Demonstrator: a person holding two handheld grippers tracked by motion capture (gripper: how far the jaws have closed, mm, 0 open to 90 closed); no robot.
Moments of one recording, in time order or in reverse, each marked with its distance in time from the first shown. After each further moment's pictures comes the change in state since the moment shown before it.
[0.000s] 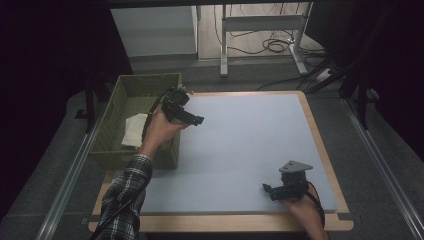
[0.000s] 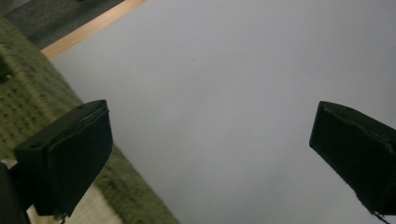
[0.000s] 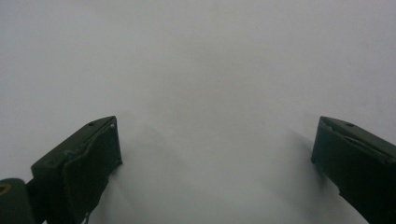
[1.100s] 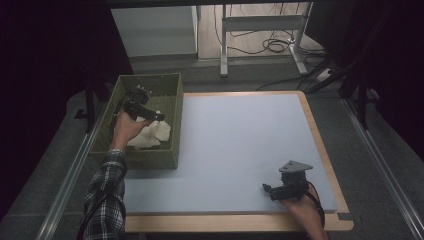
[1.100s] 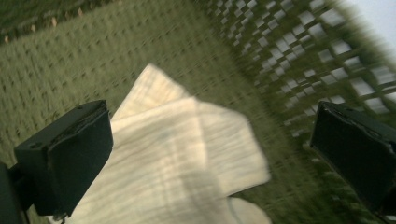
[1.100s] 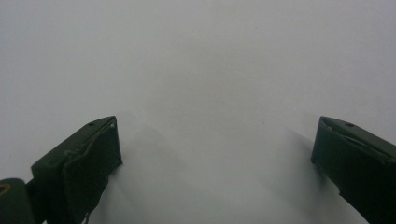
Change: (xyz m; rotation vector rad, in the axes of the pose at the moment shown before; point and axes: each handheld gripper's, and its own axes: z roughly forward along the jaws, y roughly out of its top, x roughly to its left) left arm 0.119 -0.070 0.001 0.076 0.133 -0.211; right arm 0.000 0.000 0.000 0.000 0.000 0.000
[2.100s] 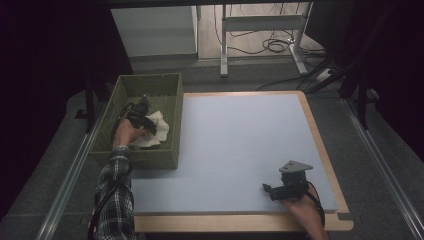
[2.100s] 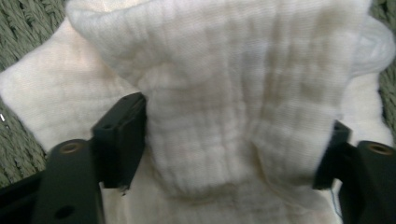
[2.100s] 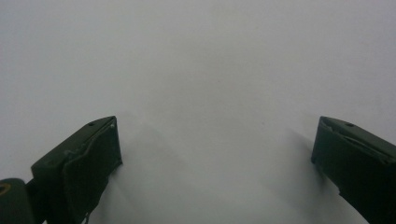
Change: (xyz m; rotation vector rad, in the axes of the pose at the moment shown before) left arm 0.030 -0.018 0.061 0.367 0.057 -0.171; right arm 0.000 0.000 0.000 -0.002 0.000 0.000
